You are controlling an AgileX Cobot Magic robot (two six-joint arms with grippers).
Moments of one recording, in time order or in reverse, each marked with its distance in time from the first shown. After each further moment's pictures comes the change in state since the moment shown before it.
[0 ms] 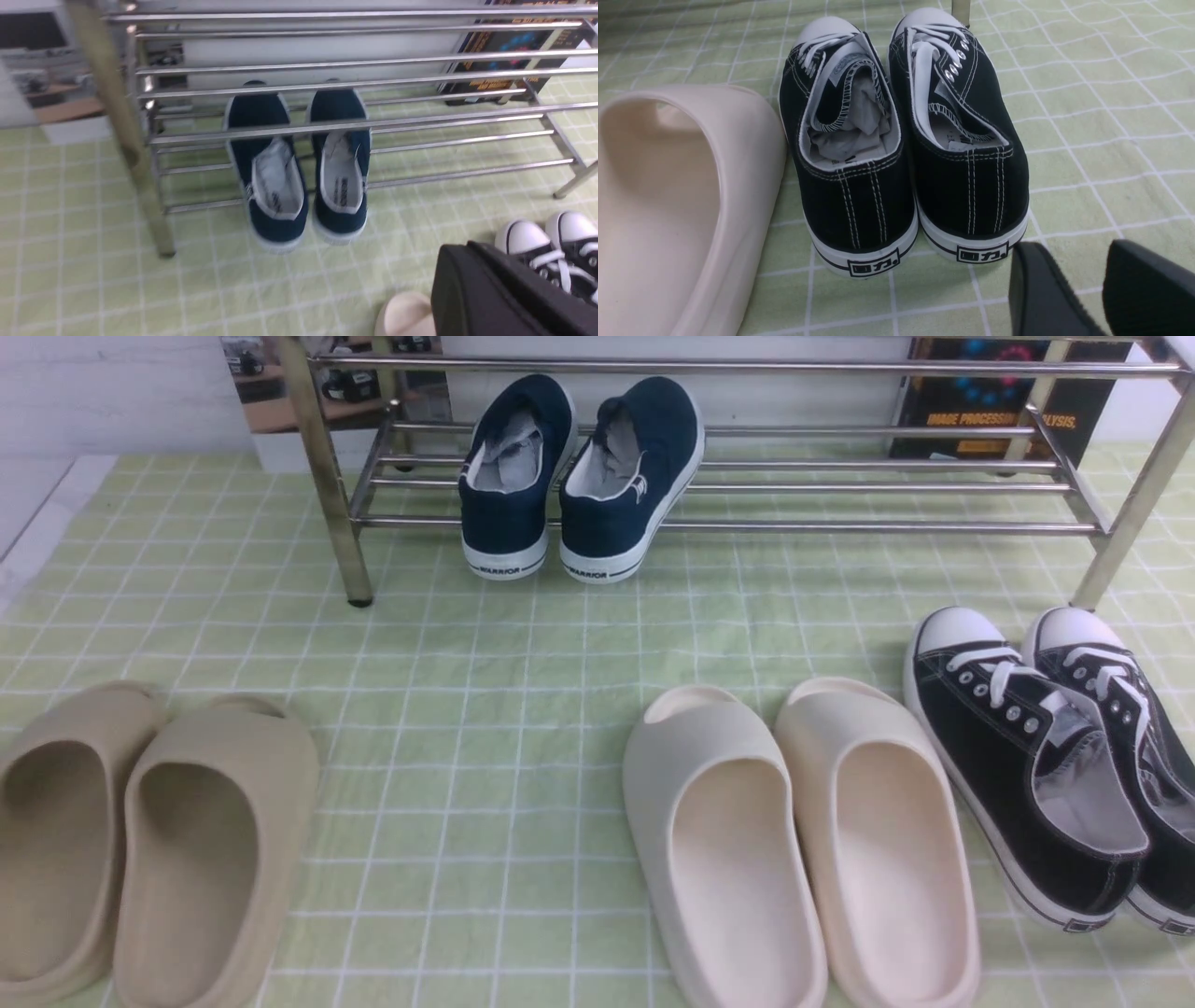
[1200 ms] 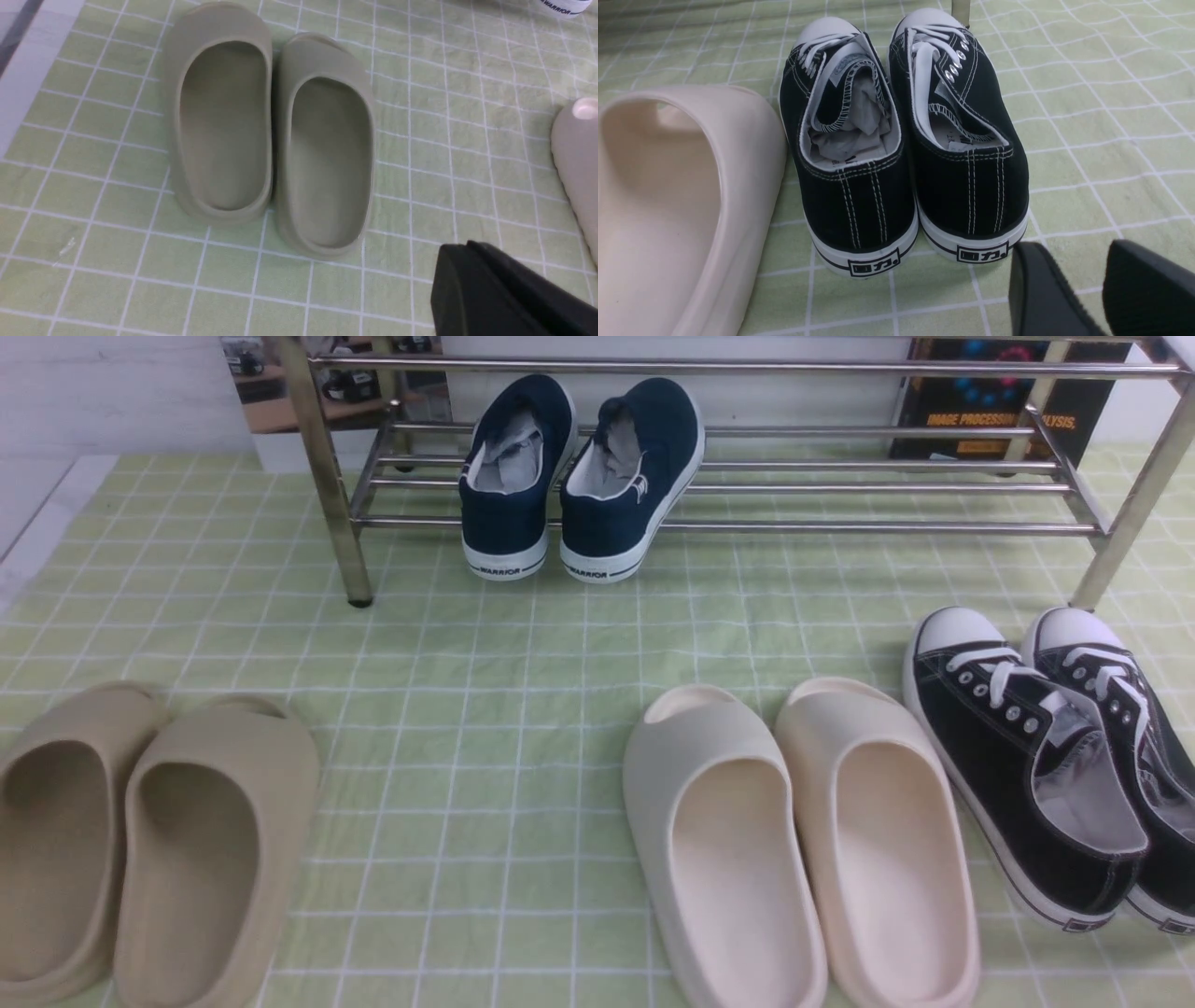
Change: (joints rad) right arm 0.000 0.000 0.000 0.000 0.000 0.000; left arm 0.000 -1.181 1.346 0.234 -0.016 -0.348
